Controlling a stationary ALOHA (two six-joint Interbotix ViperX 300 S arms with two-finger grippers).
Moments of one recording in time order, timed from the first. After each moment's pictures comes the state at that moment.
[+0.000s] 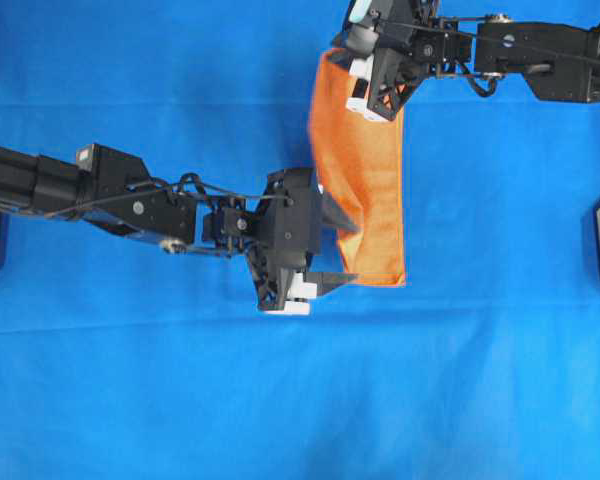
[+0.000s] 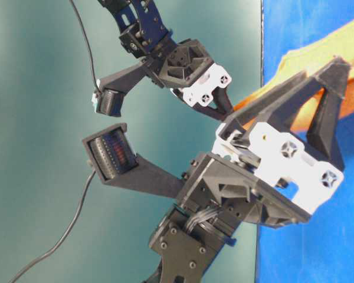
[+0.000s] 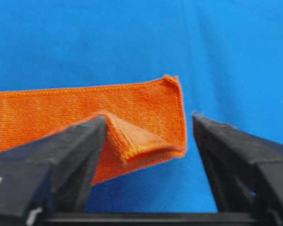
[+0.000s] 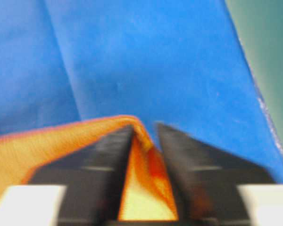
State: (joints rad) left arm -0.04 0.27 0.50 -0.03 -0.25 0.09; right arm -0.47 0.08 0.57 -0.66 -0.01 0.43
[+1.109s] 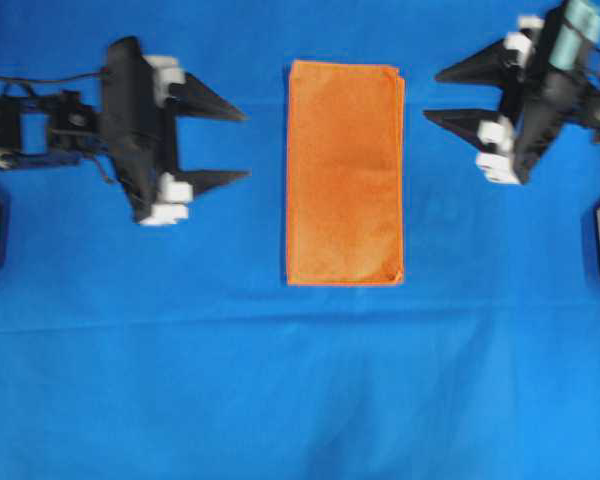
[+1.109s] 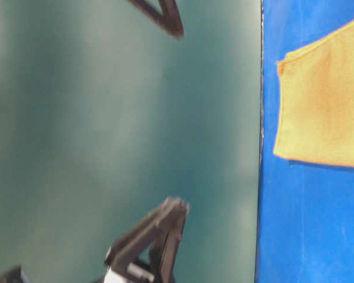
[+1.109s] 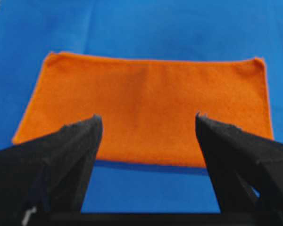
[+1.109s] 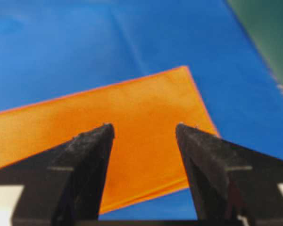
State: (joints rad) left arm 0.16 -0.33 0.86 -0.03 -0.10 0.15; right arm -0.35 -0.58 1.02 -0.60 -0.03 0.58
